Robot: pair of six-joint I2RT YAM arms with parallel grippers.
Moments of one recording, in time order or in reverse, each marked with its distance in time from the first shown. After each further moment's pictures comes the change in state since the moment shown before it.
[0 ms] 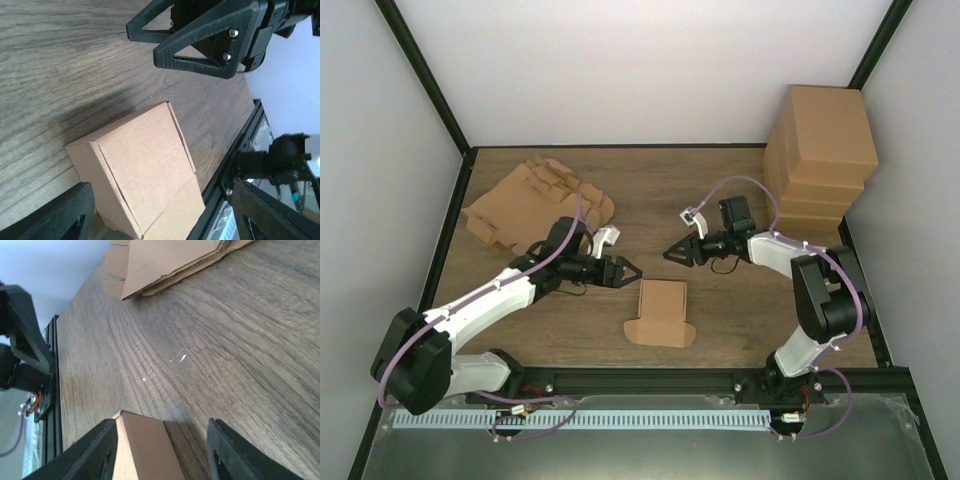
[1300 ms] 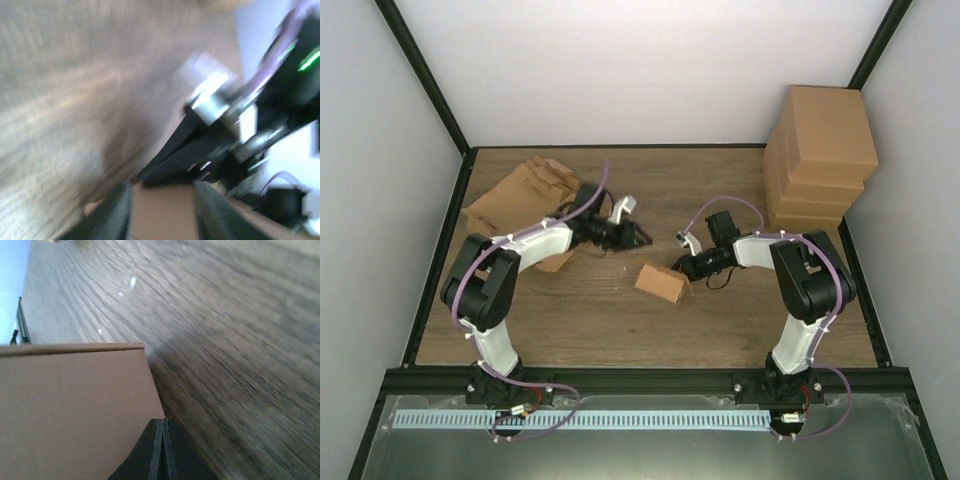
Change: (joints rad) left arm 0.096 0.536 0.323 0.061 0.187 0.012; right arm 0.052 0.102 -0.025 -0.092 0.100 0.098
